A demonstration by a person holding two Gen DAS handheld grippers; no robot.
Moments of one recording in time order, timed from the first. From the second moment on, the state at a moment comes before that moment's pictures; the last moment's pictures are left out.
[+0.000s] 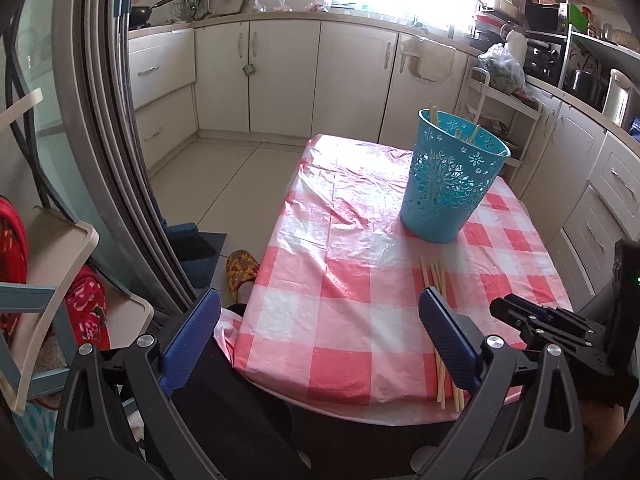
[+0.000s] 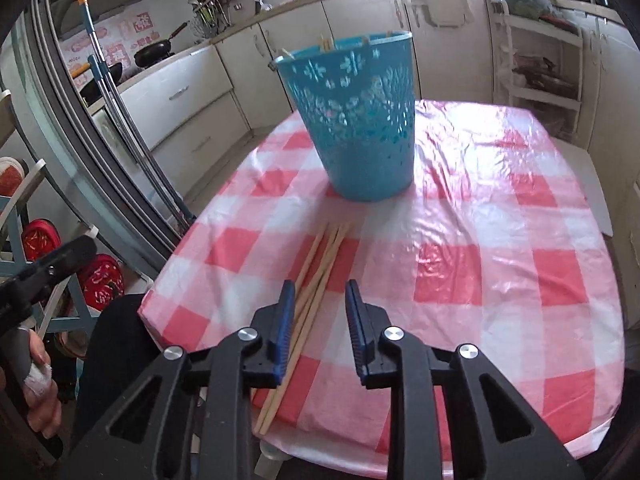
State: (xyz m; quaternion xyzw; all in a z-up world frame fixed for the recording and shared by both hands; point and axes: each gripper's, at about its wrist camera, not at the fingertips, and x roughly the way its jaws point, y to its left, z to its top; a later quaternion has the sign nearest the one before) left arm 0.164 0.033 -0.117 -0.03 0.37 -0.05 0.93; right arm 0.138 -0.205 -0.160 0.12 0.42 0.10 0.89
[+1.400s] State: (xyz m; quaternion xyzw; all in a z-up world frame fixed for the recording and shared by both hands) left arm 0.210 -0.021 -0.170 0.01 0.45 -0.08 0.89; right arm 0.186 -0.247 -0.197 0.14 0.46 0.07 0.87
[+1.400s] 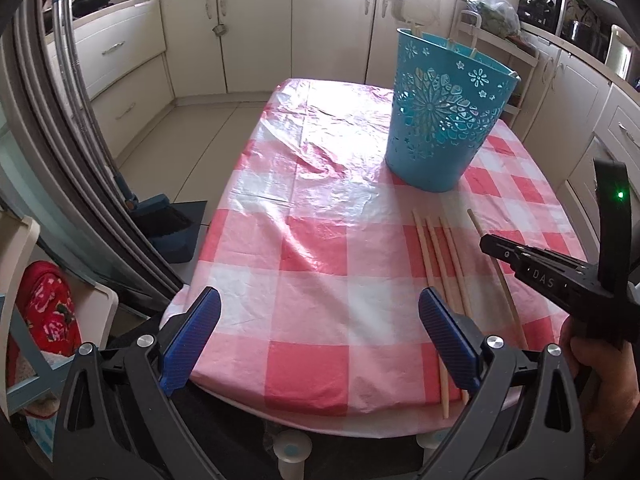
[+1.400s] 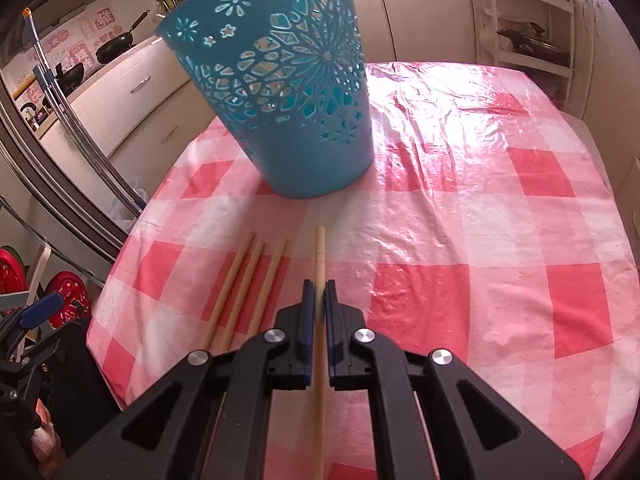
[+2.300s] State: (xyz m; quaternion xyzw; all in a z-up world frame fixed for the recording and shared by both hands) left arm 0.253 -0.080 -0.206 0.07 0.47 -0.10 0.87; right arm 0.183 -0.245 -0.204 0.10 0.44 0.08 0.89
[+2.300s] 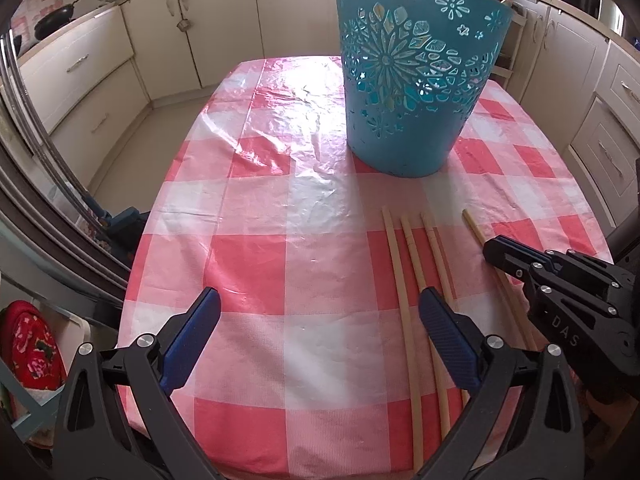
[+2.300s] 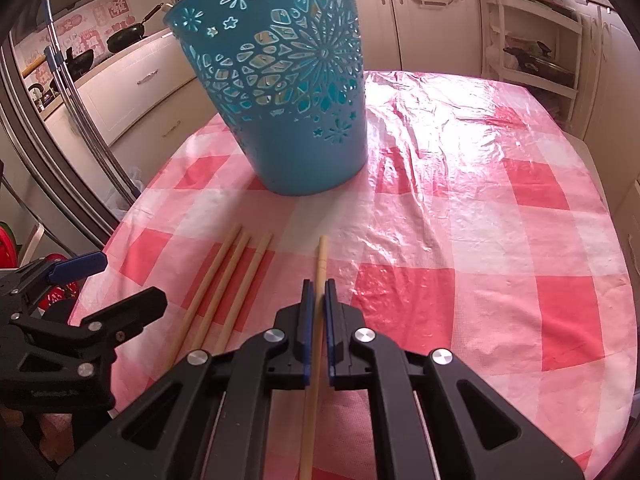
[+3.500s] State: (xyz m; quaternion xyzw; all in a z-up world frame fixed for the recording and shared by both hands) left arm 0.287 -0.118 -0.221 0.08 0.46 -0.15 0.87; right arm 0.189 -0.245 -0.206 0.09 0.45 0.09 0.89
